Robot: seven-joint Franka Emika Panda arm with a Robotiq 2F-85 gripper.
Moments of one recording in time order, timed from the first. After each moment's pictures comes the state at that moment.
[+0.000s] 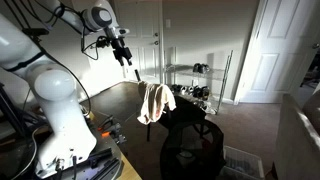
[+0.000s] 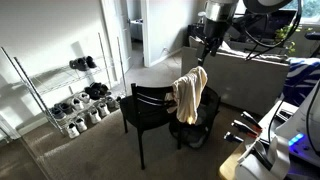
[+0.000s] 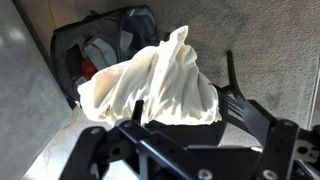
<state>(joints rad) 0.08 -0.50 0.44 -2.58 -0.05 2.21 0.42</state>
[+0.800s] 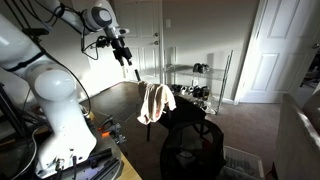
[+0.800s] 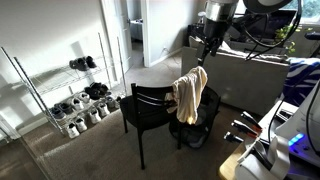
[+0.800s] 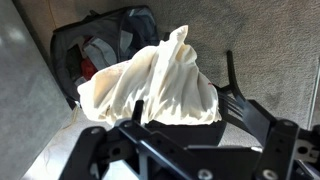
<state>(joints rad) 0.09 -0.50 0.44 -2.58 -0.05 2.21 0.42</state>
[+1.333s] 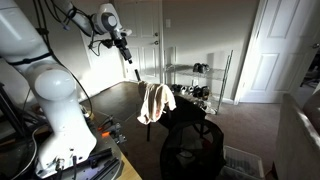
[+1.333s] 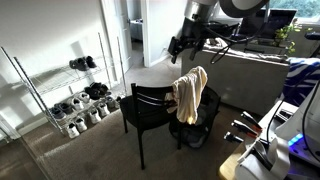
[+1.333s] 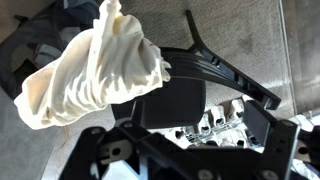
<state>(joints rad) 0.09 -0.26 0.48 -2.43 -0.05 2.43 0.81</state>
